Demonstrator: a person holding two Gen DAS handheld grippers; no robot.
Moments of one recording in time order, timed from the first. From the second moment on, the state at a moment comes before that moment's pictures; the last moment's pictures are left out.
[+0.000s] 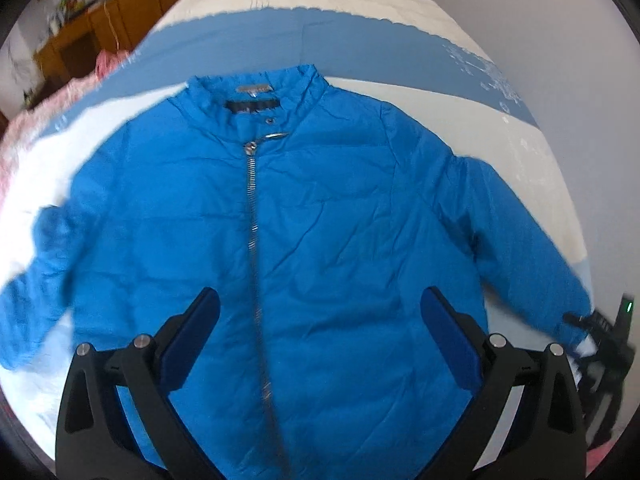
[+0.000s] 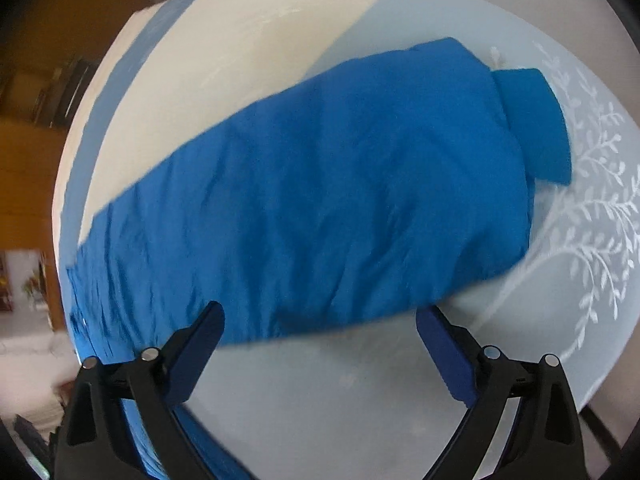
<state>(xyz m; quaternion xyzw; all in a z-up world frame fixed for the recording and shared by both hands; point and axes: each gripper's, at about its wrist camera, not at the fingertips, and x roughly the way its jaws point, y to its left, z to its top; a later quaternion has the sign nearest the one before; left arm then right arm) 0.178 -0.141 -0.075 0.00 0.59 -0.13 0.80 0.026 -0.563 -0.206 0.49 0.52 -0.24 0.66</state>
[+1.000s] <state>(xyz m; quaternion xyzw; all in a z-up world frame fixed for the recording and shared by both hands) 0.220 -0.136 -0.119 0.00 0.60 -0.11 0.79 0.039 -0.600 -0.156 0.47 0.38 -0.28 0.75</state>
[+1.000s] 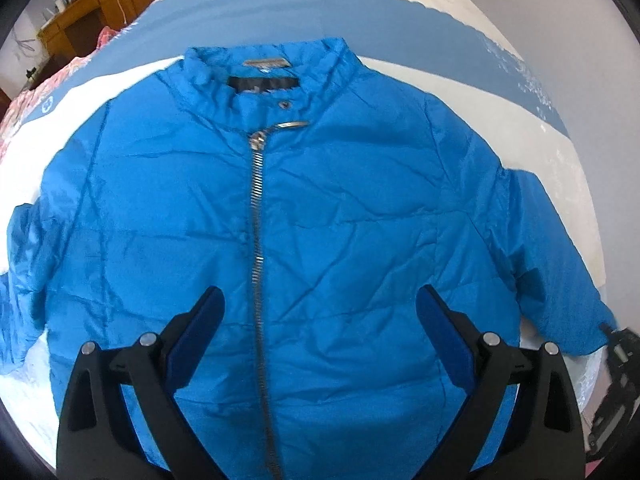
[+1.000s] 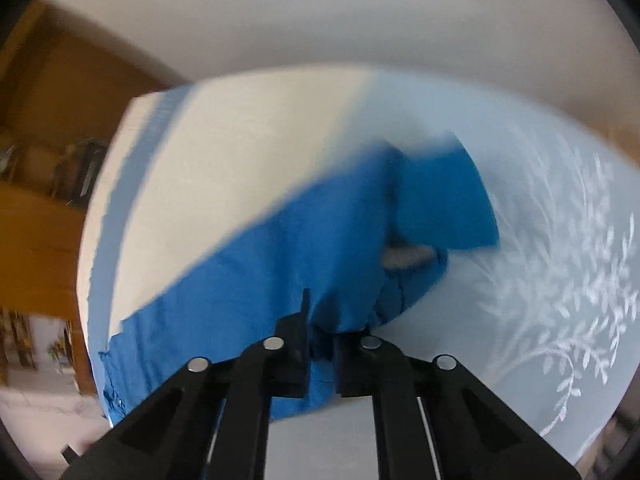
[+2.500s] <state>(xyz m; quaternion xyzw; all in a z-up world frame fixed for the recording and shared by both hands) 0.243 -0.107 -0.158 -0.08 0.64 -0.12 0.76 0.143 -0.387 -0.097 0.20 0.50 0.07 0.84</state>
